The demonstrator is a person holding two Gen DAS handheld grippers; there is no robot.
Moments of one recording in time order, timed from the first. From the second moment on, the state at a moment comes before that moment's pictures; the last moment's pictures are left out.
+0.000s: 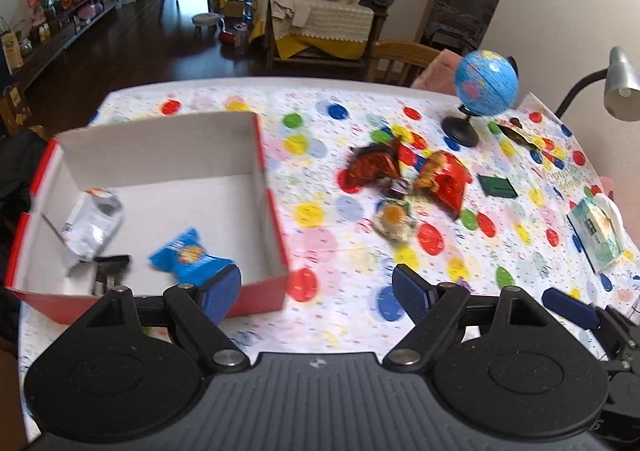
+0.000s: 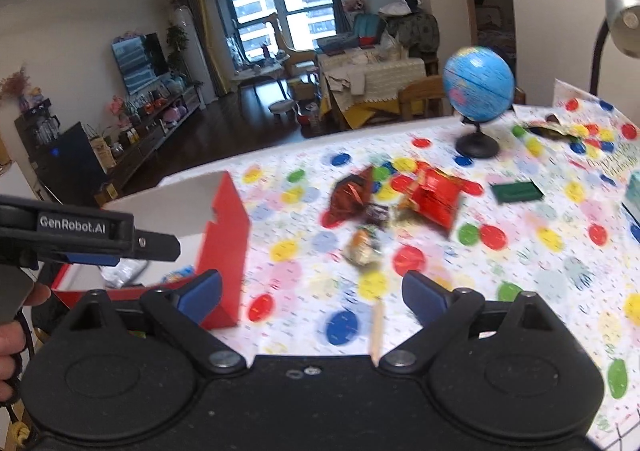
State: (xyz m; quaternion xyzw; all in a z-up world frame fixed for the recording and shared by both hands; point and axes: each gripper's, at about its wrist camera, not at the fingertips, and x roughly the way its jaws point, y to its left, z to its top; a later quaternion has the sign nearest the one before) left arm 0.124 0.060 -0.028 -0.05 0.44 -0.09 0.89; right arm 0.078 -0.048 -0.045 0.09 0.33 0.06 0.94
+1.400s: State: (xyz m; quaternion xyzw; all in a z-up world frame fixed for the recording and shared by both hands) left arm 0.166 -0.102 -0.173 0.01 0.57 -0.08 0.82; right arm 0.110 -0.137 -0.154 -0.04 0.47 0.16 0.87
